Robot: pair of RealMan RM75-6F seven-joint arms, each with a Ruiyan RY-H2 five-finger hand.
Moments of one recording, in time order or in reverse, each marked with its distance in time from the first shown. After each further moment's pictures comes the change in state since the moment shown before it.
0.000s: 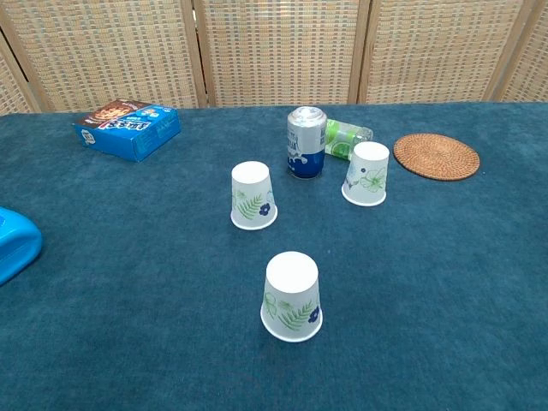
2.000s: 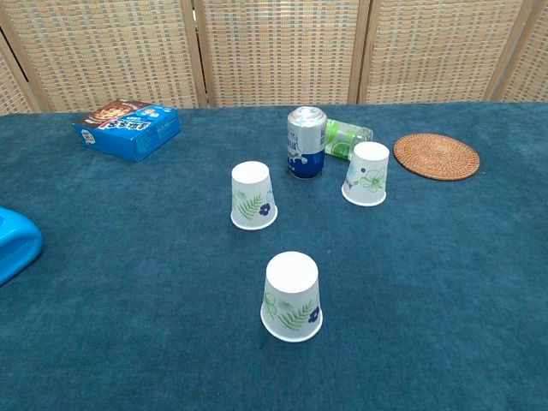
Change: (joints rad) left arm -0.086 0.104 0.047 -0.123 0.183 -0.090 -0.044; right arm -0.005 0.015 -0.009 0.014 -0.016 0.013 0.050
